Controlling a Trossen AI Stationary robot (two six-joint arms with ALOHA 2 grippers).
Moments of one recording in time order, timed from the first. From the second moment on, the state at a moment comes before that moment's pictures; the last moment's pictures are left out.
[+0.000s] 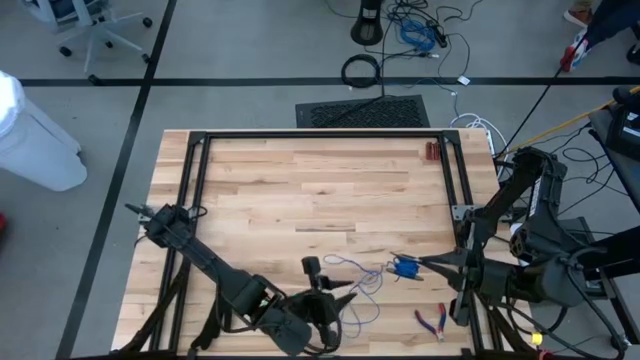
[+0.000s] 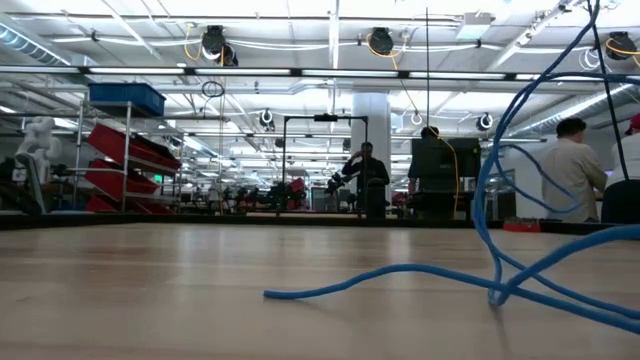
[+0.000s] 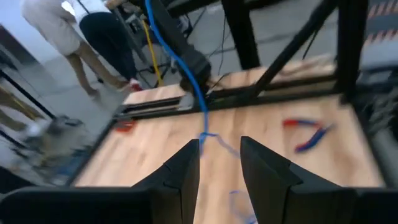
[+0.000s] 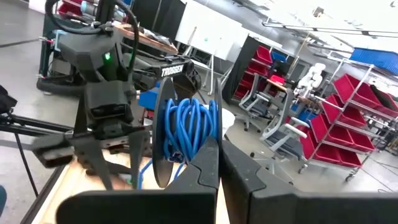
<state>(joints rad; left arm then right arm) -0.64 2.00 1.92 -0.38 -0.91 -0.09 1.11 1.24 1.34 -0.09 1.34 -0.31</state>
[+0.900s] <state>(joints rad) -0.56 2.36 1.92 0.17 -1.18 -0.13 1.11 1.24 1.34 -0.09 1.34 -0.28</state>
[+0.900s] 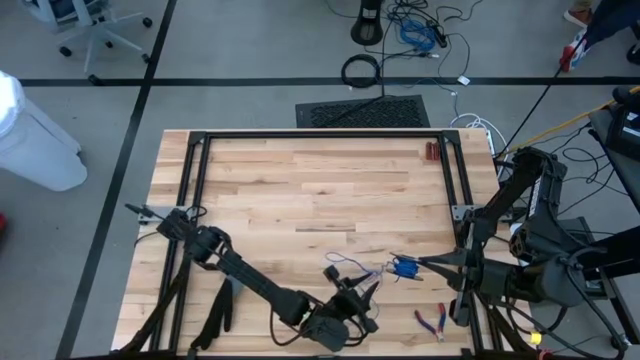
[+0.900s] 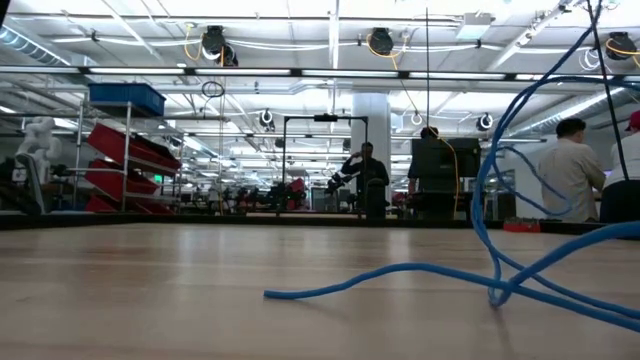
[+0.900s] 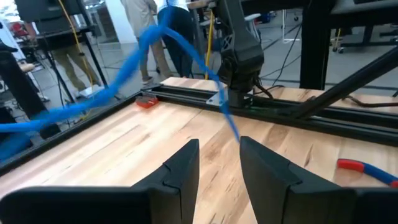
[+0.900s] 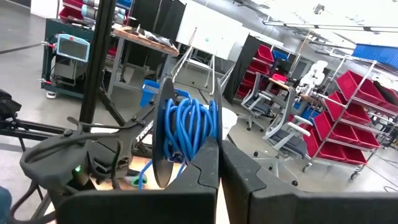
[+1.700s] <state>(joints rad) -0.51 2.37 1.92 0.23 -0.92 -0.20 1.11 1.24 1.34 -0.09 1.33 -0.28</state>
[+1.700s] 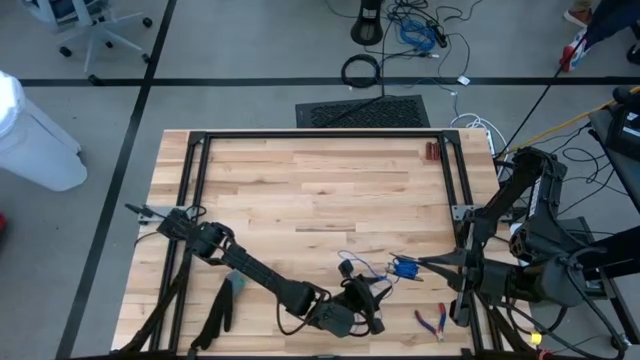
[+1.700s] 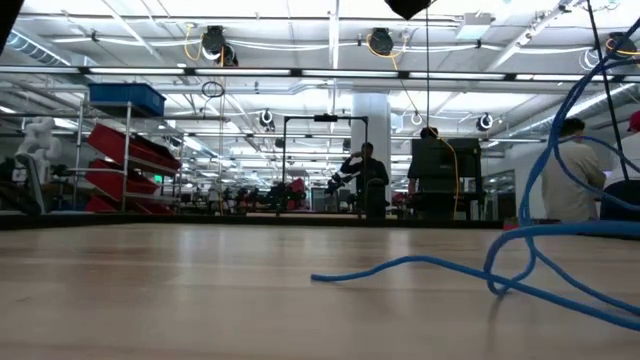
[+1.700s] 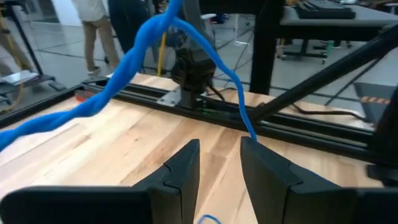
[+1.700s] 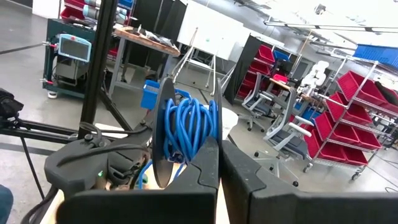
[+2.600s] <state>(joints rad) -0.53 2.29 1.92 0.11 -0.80 -0.25 1.11 1.24 1.34 -0.10 1.33 -0.28</state>
